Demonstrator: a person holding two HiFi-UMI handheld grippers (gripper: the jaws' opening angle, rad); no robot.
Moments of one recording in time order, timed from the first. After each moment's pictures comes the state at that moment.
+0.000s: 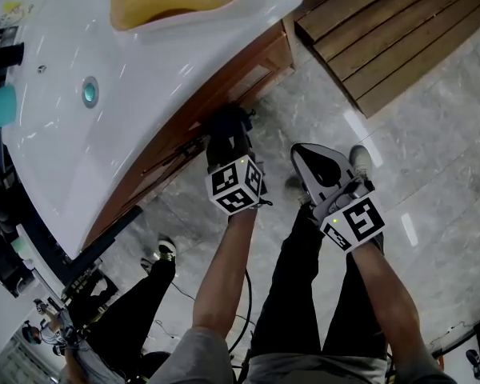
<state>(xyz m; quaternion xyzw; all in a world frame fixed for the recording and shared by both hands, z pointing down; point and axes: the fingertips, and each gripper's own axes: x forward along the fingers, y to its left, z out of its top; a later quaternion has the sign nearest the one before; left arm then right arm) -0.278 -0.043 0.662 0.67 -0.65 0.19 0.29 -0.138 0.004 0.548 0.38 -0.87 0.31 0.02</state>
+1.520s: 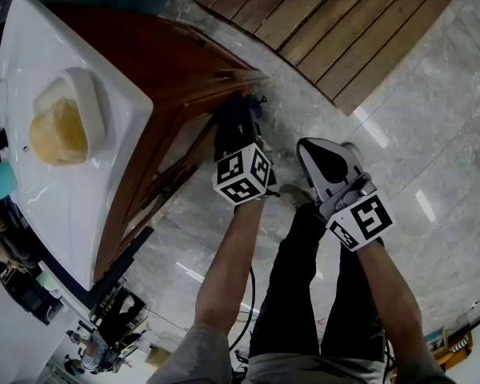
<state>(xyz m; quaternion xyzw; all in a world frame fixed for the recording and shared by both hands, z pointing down) -0.133 -0.119 0.674 0.73 -0.58 0.19 0.30 -0.020 -0.043 0.556 0.45 -0.83 0.32 0.00</state>
